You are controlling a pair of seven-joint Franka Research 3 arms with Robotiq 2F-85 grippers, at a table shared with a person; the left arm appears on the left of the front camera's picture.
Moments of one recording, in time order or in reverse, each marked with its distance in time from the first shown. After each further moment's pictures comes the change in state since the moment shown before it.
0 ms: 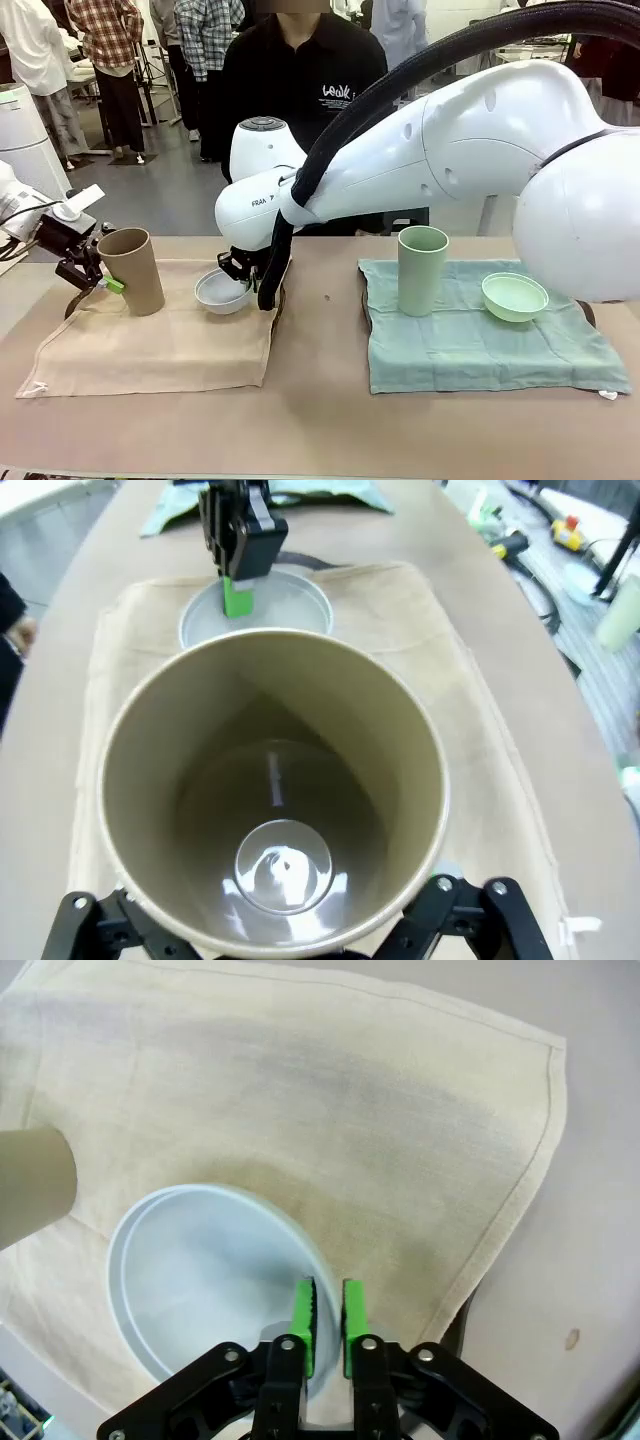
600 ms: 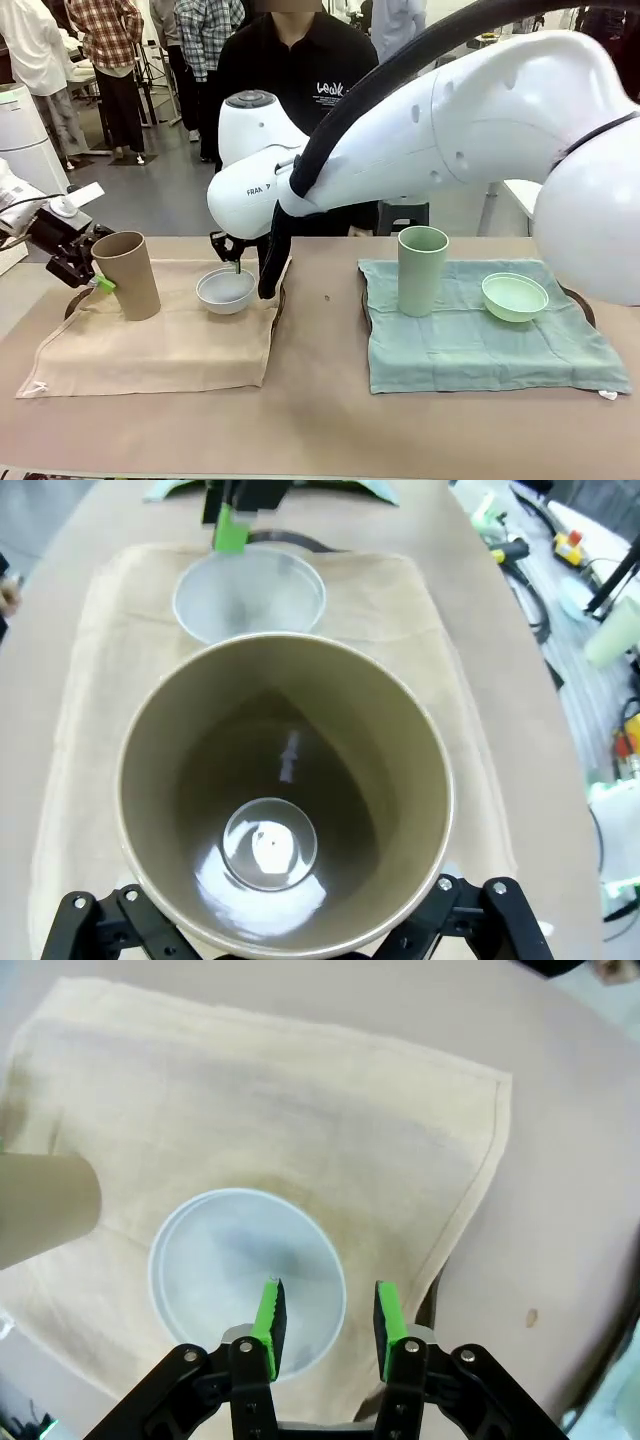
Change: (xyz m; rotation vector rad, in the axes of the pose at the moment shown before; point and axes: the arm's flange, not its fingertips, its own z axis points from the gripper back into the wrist) left arm 0.006 -0.008 0.011 -0.032 0.077 0.132; right arm -0.003 0.014 0.049 -0.060 -0.092 0.012
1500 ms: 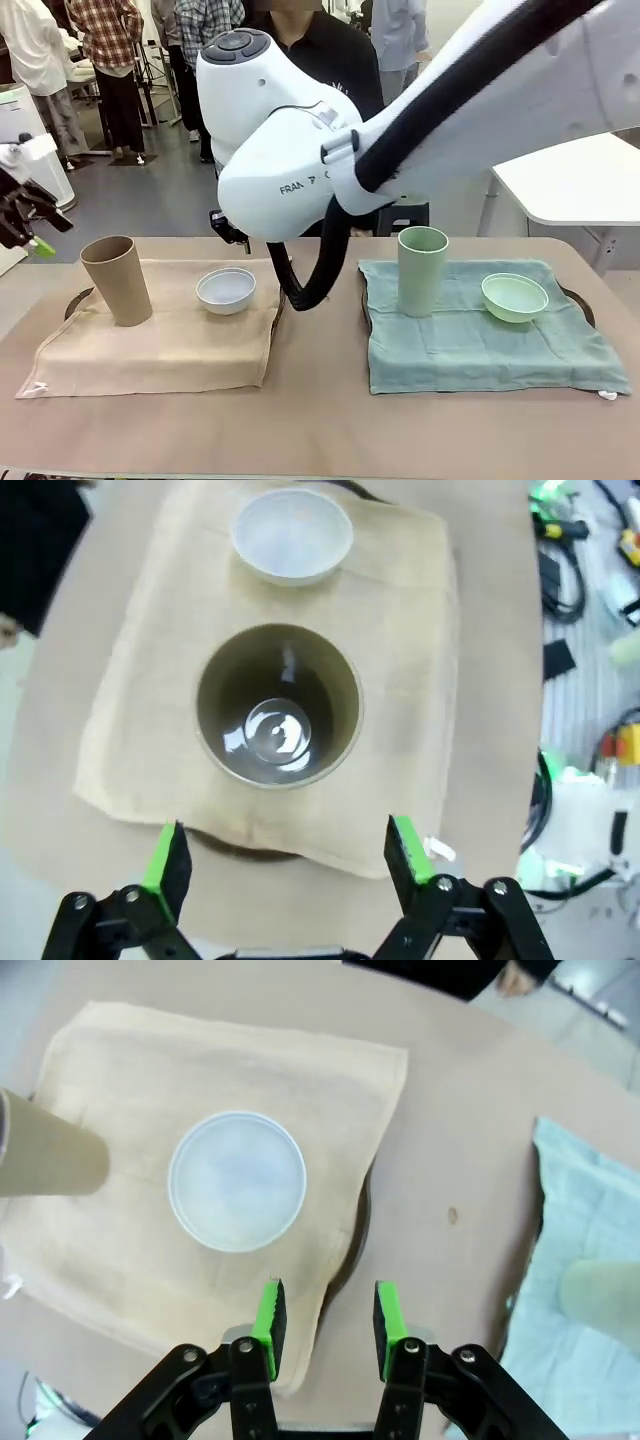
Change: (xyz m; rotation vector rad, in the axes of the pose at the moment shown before) left arm 0.080 -0.068 0.106 0.226 0.302 0.179; right arm -0.081 0.008 0.111 -0.119 -0.158 -0.033
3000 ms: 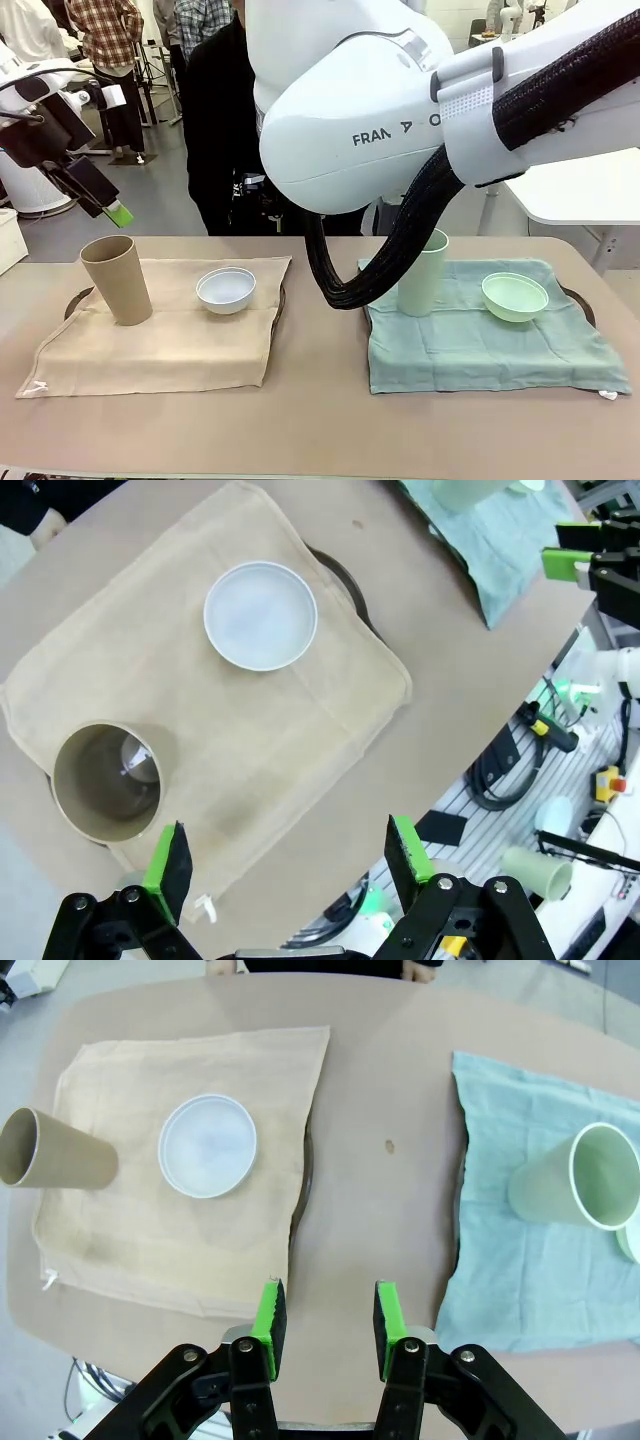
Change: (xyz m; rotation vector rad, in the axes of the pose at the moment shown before) left arm 0.158 -0.102 0.001 0.102 0.091 0.632; right arm -0.039 -0.051 0.092 0.004 -0.022 -0.183
